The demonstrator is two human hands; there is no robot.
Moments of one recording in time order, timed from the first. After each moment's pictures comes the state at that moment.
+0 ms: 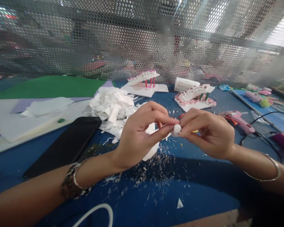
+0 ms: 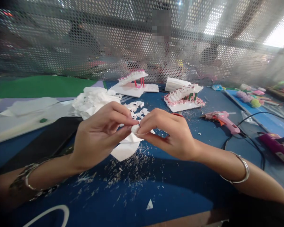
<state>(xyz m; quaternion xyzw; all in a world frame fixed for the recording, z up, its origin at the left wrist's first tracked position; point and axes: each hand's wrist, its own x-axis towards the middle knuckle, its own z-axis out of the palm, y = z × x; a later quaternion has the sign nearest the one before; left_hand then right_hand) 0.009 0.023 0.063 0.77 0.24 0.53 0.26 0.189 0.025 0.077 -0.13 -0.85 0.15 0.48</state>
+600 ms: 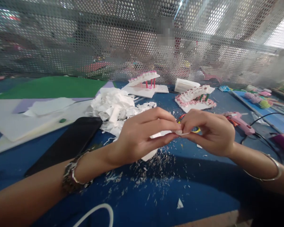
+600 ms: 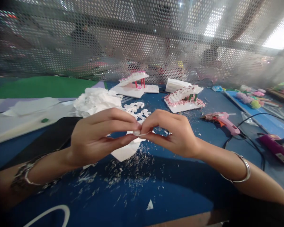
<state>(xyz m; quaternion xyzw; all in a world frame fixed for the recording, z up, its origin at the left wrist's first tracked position) 0.001 0.027 0.075 0.87 0.18 0.46 0.09 0.194 0.028 0.076 -0.14 -0.87 0.15 0.46</state>
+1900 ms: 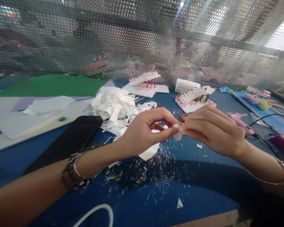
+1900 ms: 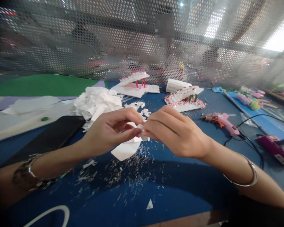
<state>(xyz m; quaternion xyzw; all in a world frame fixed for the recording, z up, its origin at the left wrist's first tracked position) 0.008 0.034 0.067 0.77 0.24 0.42 0.41 0.205 0.022 0.089 -0.15 -0.91 -0.17 0.34</state>
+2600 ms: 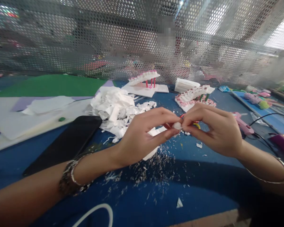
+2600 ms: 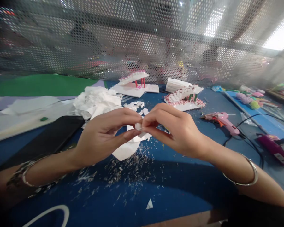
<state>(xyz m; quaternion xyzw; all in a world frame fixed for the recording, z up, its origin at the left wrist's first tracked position) 0.008 0.026 0.069 0.84 0.21 0.46 0.21 0.198 0.022 0.093 -0.22 -0.90 0.05 0.38</state>
